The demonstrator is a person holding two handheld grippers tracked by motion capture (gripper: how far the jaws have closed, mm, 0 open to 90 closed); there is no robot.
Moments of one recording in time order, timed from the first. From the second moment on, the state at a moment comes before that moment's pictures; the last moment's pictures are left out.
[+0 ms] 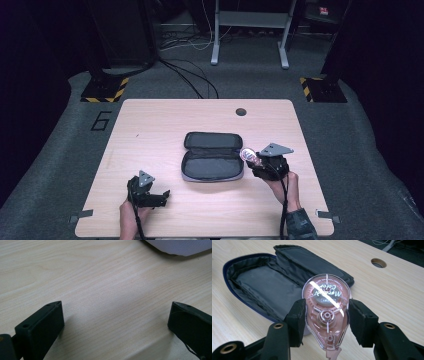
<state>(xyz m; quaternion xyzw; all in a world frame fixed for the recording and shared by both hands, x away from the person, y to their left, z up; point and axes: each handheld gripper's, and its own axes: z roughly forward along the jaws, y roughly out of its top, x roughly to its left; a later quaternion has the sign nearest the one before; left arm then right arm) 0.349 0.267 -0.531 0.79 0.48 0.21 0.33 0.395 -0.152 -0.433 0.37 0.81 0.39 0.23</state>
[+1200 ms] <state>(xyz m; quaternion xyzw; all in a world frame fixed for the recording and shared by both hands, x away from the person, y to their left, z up) 0.349 0.267 -0.531 0.79 0.48 0.21 0.33 0.428 -0.083 -0.443 0.32 0.85 0.38 0.19</state>
